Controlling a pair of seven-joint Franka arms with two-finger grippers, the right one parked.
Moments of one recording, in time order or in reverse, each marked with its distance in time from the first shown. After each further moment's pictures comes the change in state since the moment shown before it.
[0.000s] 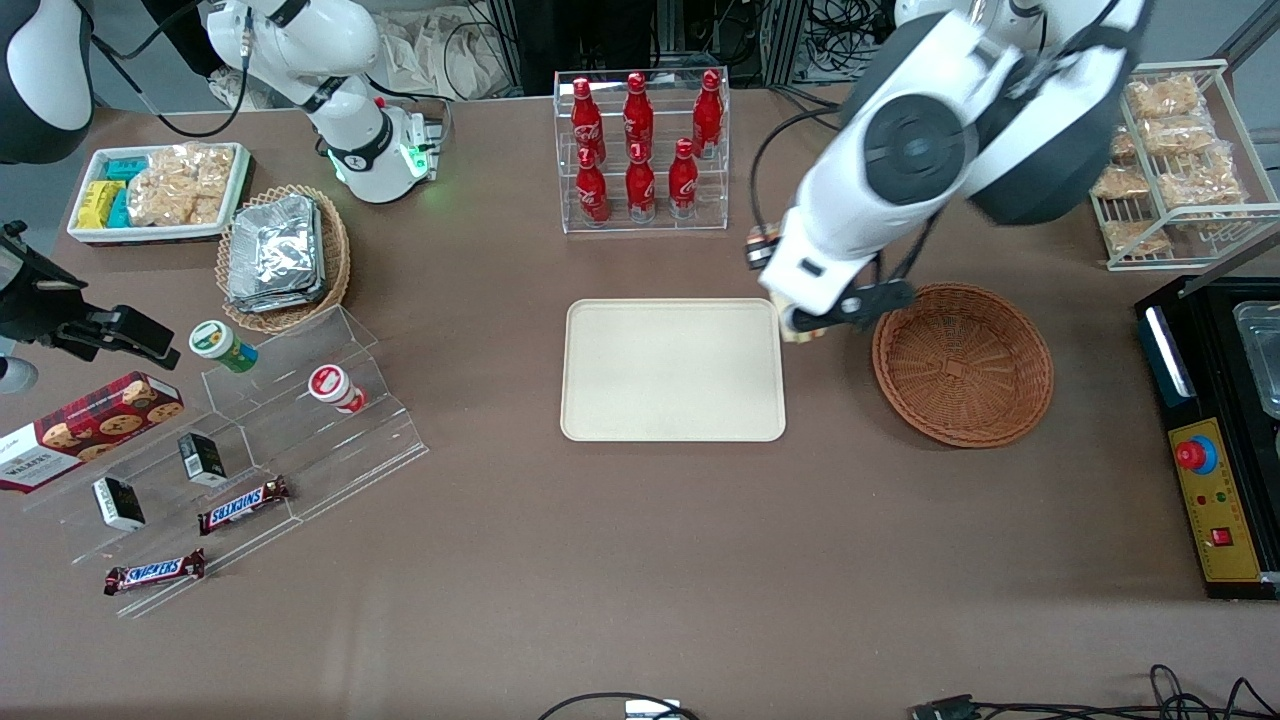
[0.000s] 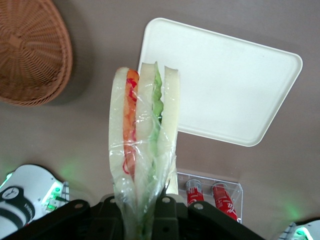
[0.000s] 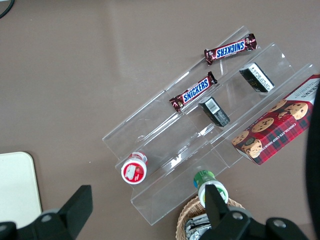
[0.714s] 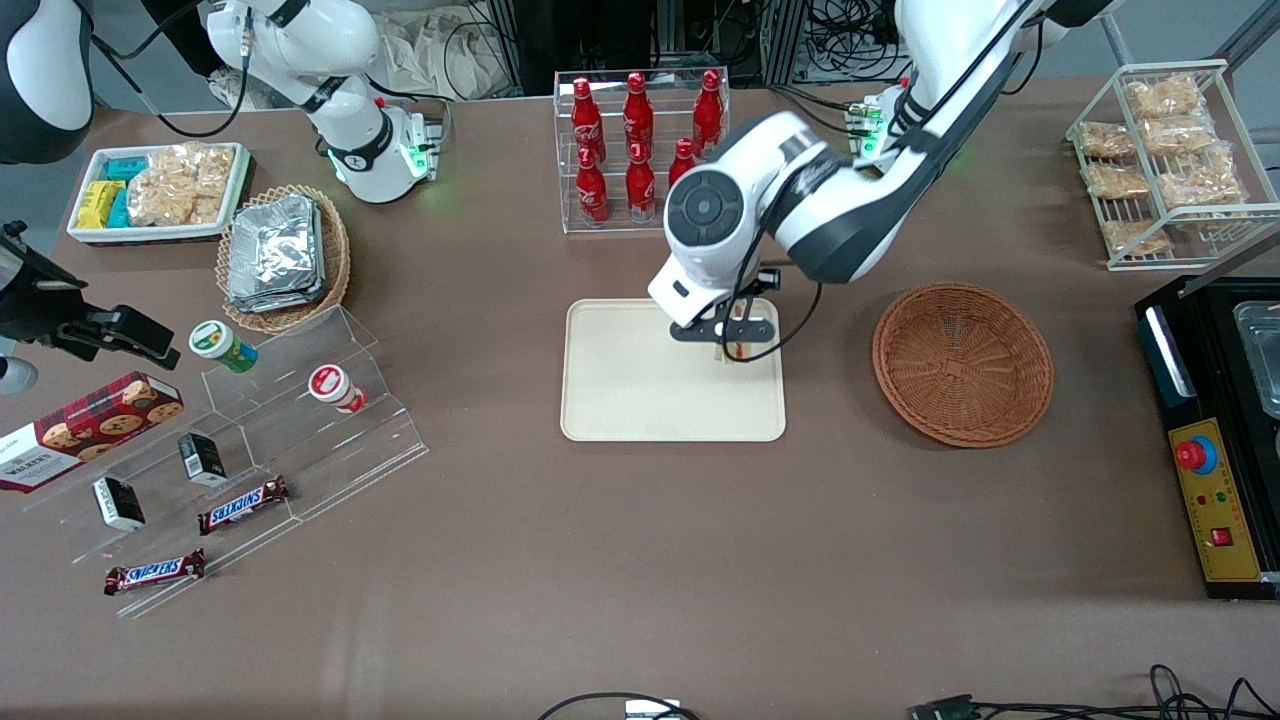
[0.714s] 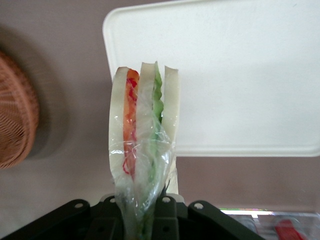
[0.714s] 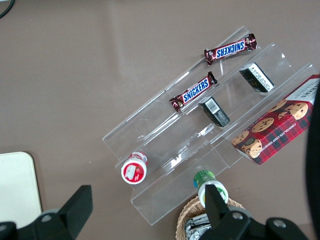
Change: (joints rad) arm -0.009 0.108 -0.139 -0.323 0.254 0.320 0.085
